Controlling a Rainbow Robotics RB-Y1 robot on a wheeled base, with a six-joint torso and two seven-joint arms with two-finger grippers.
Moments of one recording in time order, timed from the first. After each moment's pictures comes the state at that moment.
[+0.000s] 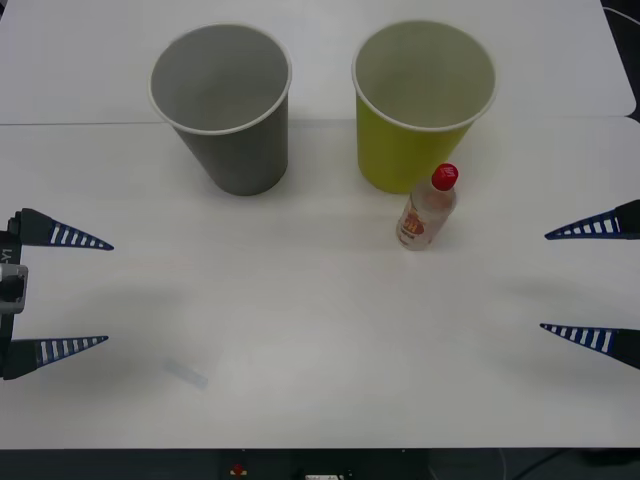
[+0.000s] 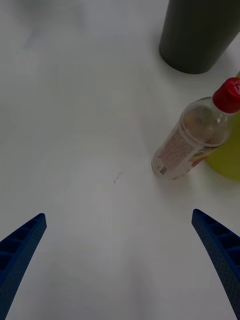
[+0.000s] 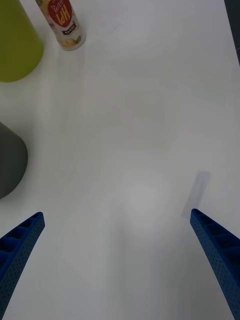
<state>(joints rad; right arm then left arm) 0.28 -1.12 -0.26 -2.02 1.27 -1.07 -0.07 0.26 1.13 0.26 -2.01 -1.31 -1.13 -0.09</state>
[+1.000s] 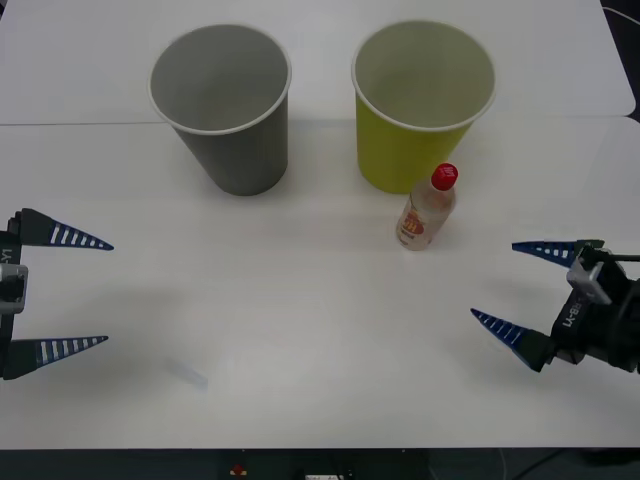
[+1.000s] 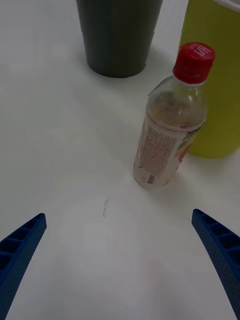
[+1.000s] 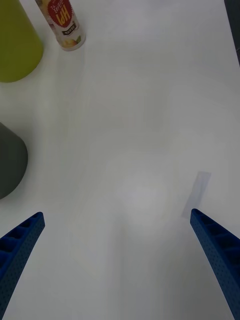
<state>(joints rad) 0.35 -1.20 0.19 -2.09 1.06 -0.30 -0.06 0.26 1.13 0.26 -2.01 -1.31 -1.13 -0.09</state>
